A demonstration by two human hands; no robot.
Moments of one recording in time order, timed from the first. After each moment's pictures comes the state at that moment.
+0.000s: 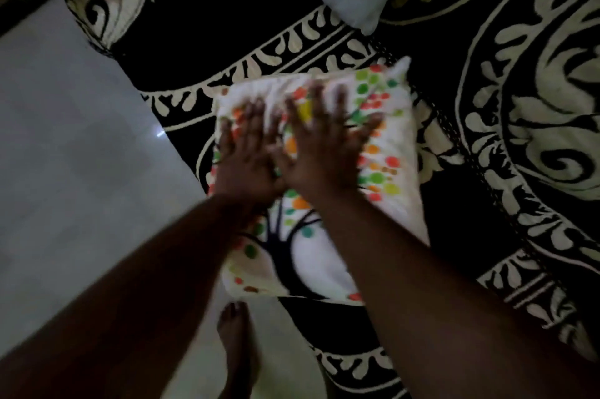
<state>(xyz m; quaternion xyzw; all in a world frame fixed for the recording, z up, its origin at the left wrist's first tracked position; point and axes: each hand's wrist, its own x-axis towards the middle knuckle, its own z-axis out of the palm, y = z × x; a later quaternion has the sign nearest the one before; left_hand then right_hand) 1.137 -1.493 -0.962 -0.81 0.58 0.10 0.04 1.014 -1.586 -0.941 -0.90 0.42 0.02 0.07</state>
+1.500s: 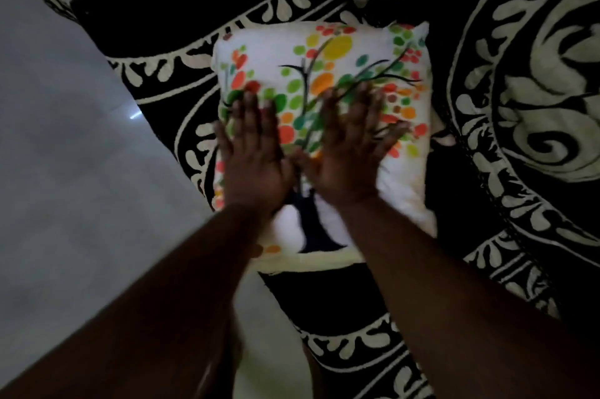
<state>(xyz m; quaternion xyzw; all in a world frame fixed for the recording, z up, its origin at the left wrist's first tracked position) 1.079 -1.485 -0.976 -0.86 0.49 0.07 -0.11 0.954 -1.579 -0.966 -0.88 0.47 -0.04 0.05</state>
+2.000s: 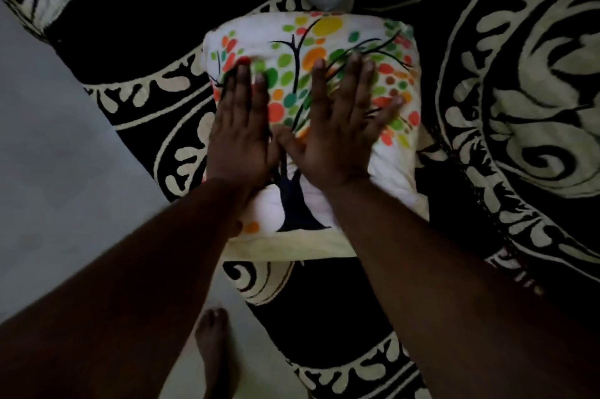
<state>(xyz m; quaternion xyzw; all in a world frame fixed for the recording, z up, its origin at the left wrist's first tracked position) 1.118 -1.547 -0.988 -0.81 0.57 0.06 -0.14 0.981 -1.632 -0.957 -0.87 0.49 -0.06 0.02</state>
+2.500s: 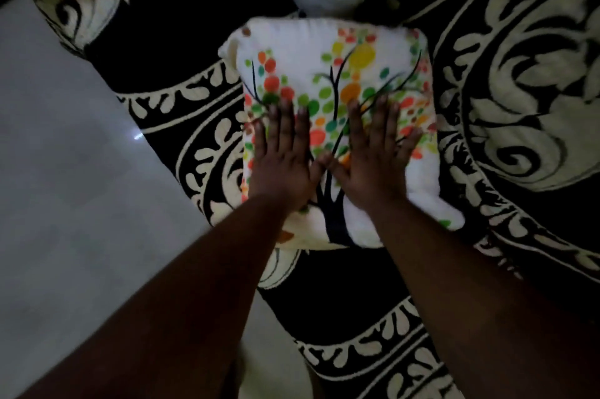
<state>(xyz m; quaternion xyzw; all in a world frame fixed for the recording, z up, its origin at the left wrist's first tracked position) 1.058 -1.542 -0.949 -0.81 0.56 0.15 -0.05 0.909 -1.630 -0.942 -0.88 0.47 0.05 0.08</state>
